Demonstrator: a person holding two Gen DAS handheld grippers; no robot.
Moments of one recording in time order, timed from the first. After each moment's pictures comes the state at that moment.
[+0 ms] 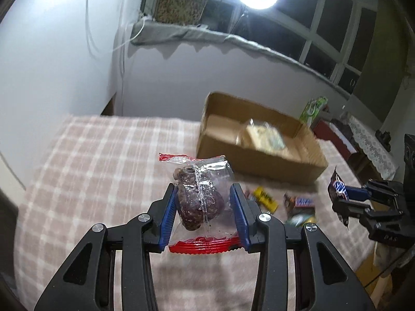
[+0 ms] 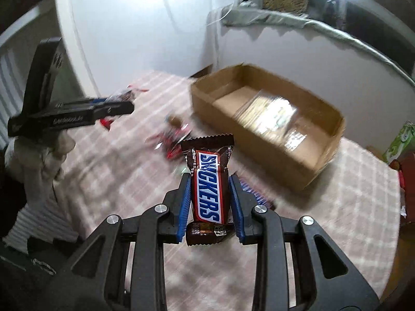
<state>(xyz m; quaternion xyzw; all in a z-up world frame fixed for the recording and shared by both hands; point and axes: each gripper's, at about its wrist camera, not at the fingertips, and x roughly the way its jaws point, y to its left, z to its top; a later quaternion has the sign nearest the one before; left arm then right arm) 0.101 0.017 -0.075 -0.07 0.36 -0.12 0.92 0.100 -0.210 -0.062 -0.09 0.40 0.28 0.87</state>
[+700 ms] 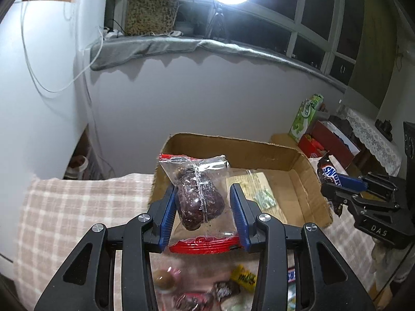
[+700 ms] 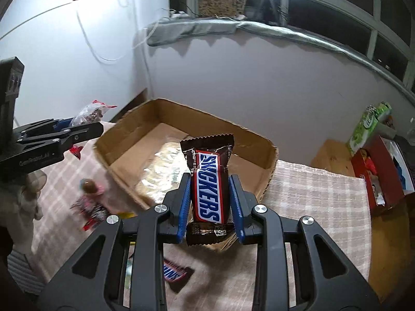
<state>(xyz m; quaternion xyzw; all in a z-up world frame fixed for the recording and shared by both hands) 0.200 -0.052 -0.059 -0.02 0.36 -0.15 0.92 0.206 -0.253 -0.052 -0.05 0.39 0.13 0.91</state>
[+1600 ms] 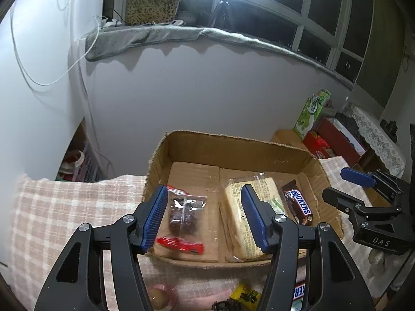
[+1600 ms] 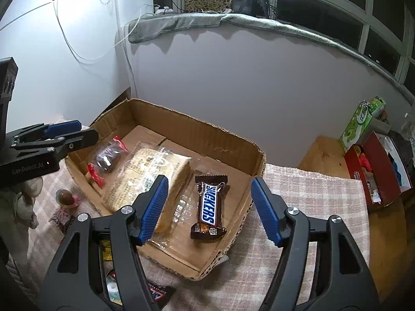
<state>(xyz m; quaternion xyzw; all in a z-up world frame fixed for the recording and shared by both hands) 0.224 -0.058 -0.066 -0.03 0.38 -0.14 0.92 0.230 -0.263 -0.065 -0.05 0.40 0.10 0.91</state>
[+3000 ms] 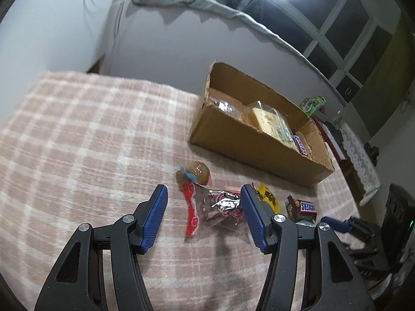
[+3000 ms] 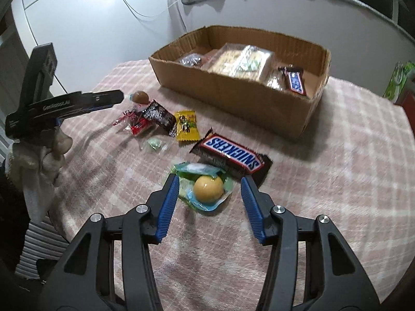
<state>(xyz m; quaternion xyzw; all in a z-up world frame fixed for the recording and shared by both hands) 0.143 0.024 -0.132 -0.16 0.43 -0.16 0.87 0.101 -0.229 -0.123 -0.01 0.47 0.22 0.86</state>
